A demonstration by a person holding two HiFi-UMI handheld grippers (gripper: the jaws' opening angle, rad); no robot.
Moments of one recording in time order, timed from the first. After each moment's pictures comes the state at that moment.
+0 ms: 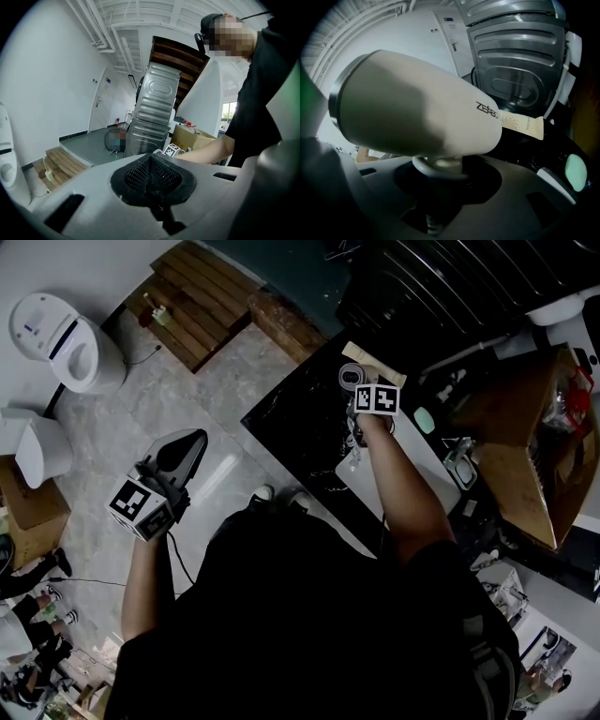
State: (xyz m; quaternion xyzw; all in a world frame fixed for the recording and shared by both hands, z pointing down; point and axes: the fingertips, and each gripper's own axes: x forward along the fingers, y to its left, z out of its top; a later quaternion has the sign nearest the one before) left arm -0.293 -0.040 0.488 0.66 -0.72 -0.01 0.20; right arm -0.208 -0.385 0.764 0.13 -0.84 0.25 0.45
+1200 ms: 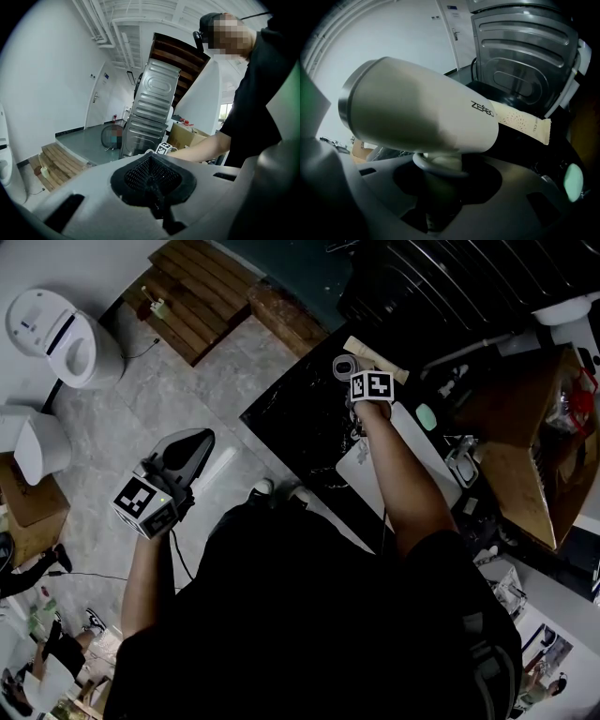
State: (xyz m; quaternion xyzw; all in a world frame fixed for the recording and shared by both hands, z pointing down) left arm -0.285 -0.049 0.499 0.67 -0.71 -0.01 0.22; right arm -0.216 -0.390 0.788 0.13 -0.82 0.23 0.51
